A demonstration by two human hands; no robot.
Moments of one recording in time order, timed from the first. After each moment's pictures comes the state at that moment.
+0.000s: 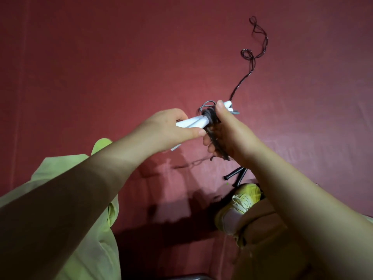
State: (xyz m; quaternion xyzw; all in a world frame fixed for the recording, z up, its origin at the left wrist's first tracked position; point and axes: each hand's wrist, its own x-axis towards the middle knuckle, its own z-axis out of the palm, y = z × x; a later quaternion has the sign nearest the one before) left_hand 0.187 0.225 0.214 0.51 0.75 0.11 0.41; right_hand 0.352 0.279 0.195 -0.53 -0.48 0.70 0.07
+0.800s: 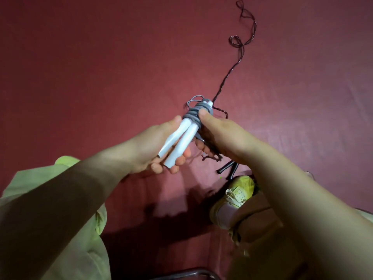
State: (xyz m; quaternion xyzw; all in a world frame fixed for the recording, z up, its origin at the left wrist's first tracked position) left_hand 0.208 0.223 0.202 0.25 0.56 0.20 0.76; right_hand 0.371 0.292 0.182 -0.47 -0.58 0.66 0.02
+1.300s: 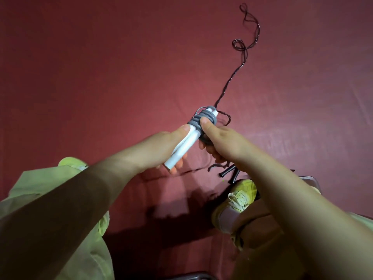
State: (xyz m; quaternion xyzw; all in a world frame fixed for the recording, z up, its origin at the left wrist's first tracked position) left_hand 0.208 0.226 0.193 0.39 0.68 0.13 0.61; right_hand 0.365 0.288 0.187 -0.54 -0.59 0.60 0.00
